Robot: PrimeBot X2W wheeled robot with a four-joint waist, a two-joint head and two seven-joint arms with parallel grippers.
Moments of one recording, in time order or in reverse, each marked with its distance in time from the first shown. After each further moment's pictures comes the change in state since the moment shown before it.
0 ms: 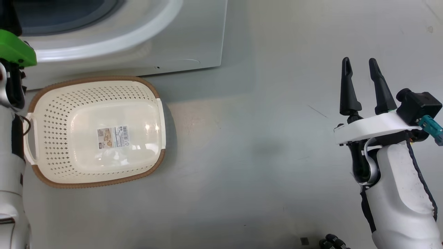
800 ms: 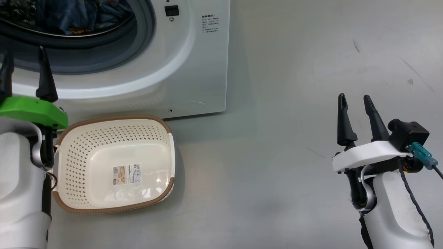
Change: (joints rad) left arm 0.338 -0.058 0.068 -0.221 0.037 0.005 0.000; right arm 0.111 0.001 -0.004 0.042 -0.004 0.010 0.000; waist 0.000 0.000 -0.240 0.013
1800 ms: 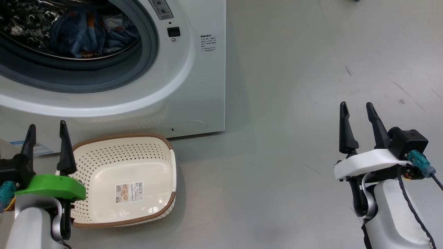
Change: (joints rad) left arm 0.428 -0.081 0.100 -0.303 0.096 0.030 0.000; right arm 0.048 -0.003 -0.013 -0.026 -0.058 0.000 0.000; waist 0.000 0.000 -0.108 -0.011
